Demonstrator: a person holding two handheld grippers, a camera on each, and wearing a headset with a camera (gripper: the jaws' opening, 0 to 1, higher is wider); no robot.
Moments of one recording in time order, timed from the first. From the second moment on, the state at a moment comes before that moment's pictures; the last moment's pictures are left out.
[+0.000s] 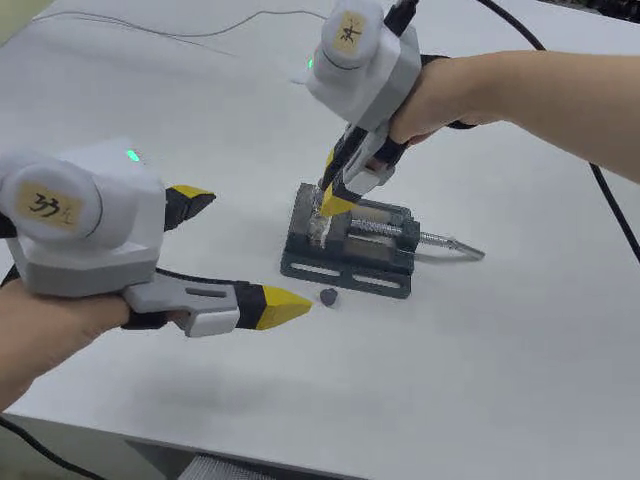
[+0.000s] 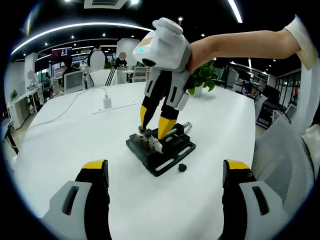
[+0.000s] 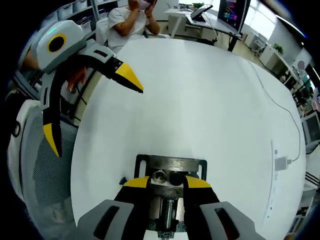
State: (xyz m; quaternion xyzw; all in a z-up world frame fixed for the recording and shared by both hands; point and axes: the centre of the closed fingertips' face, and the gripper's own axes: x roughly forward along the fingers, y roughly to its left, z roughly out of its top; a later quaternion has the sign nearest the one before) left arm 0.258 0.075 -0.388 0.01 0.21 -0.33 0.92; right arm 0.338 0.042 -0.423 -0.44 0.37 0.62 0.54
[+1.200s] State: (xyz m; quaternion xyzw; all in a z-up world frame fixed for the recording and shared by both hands) left arm 0.251 0.081 -0.391 0.02 0.21 -0.32 0.92; right arm 0.268 0.017 -0.458 -0.32 0.38 0.60 0.63
